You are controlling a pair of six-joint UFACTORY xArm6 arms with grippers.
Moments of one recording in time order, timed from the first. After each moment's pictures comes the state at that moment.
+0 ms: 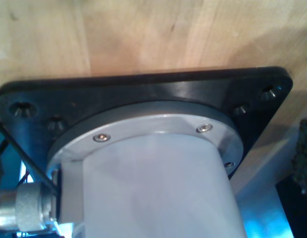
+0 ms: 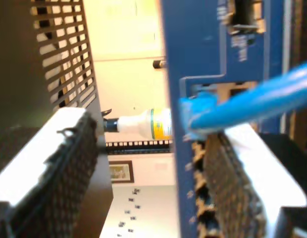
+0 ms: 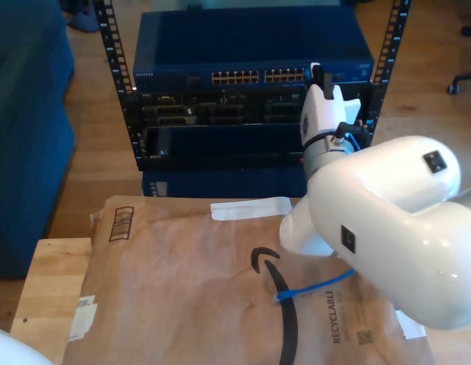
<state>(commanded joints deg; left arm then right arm) 102.4 -22.3 -13.0 -2.6 70.2 11.7 22.9 30.3 -55.4 22.7 -67.3 82.9</state>
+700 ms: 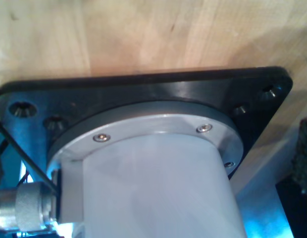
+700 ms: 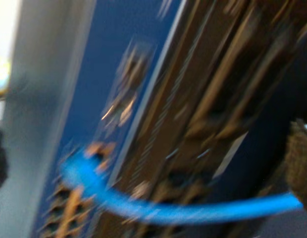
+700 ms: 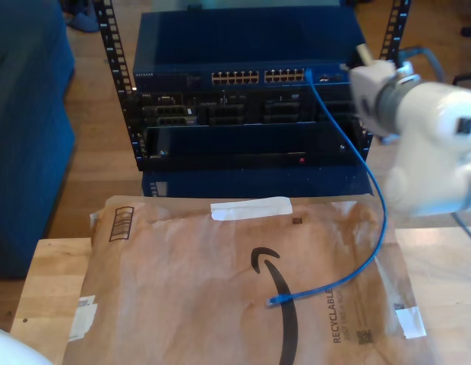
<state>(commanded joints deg) 102.4 -22.3 -13.0 -2.6 70.2 11.7 1.9 -4.6 -44.7 2.1 -3.8 64.7</state>
